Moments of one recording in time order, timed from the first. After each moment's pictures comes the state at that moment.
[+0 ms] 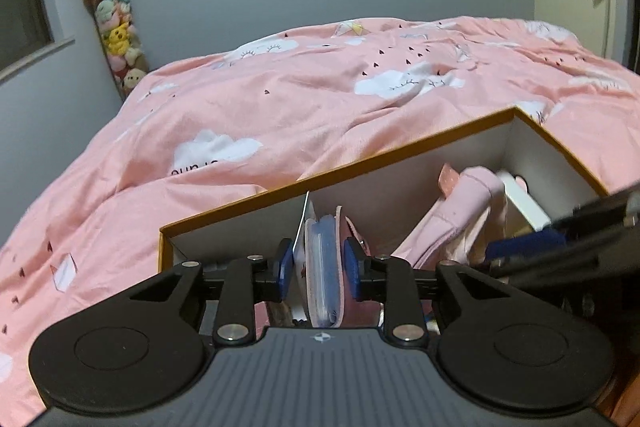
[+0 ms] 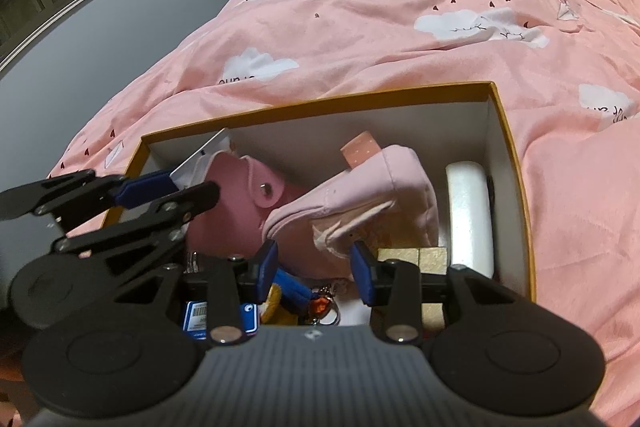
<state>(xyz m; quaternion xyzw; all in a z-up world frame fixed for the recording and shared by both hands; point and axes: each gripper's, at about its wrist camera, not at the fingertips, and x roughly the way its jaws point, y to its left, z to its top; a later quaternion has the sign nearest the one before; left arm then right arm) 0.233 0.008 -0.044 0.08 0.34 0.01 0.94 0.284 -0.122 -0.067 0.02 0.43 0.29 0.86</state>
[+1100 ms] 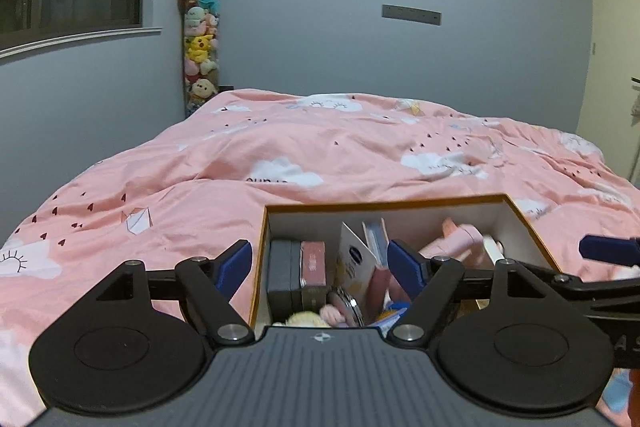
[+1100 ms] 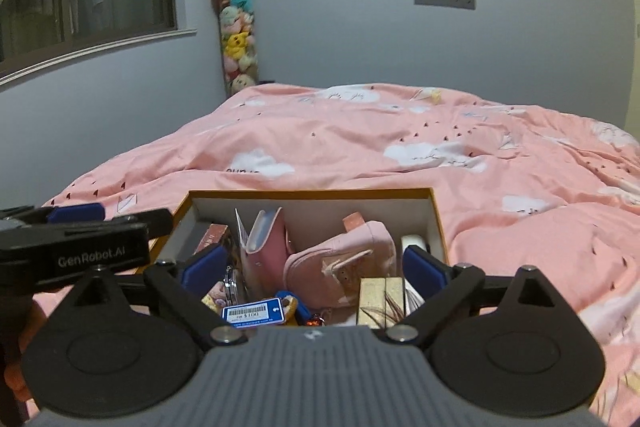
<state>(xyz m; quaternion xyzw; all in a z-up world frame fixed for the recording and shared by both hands) 0.111 0.035 0.007 -0.04 0.24 0.08 0.97 0.145 -0.143 -0.009 -0.03 0.23 0.23 0.95</state>
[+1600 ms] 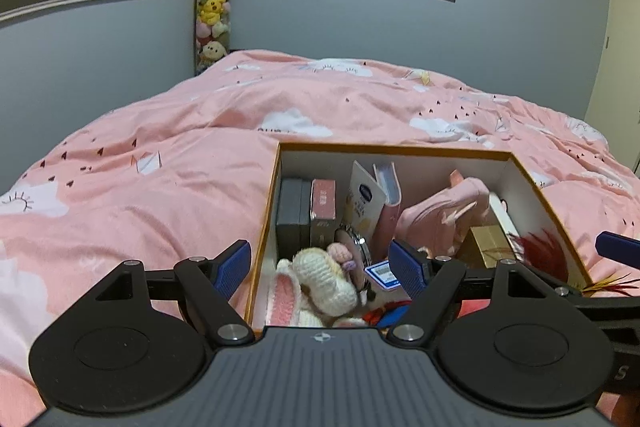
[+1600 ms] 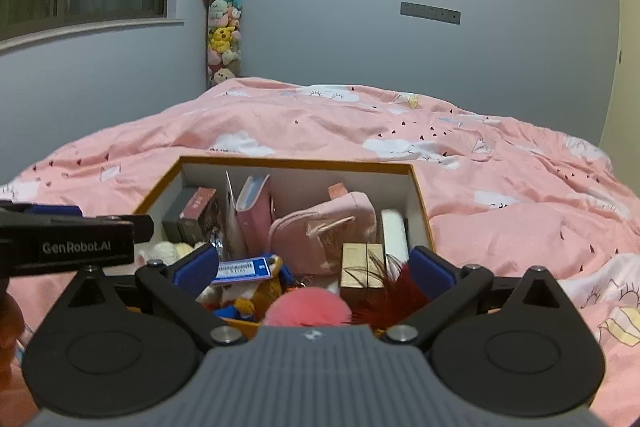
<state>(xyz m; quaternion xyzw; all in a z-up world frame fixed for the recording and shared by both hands) 0.091 0.041 -0.020 -0.07 0.29 0.10 0.95 0.112 -0.138 -0.036 -0.07 0.22 0.20 0.95</state>
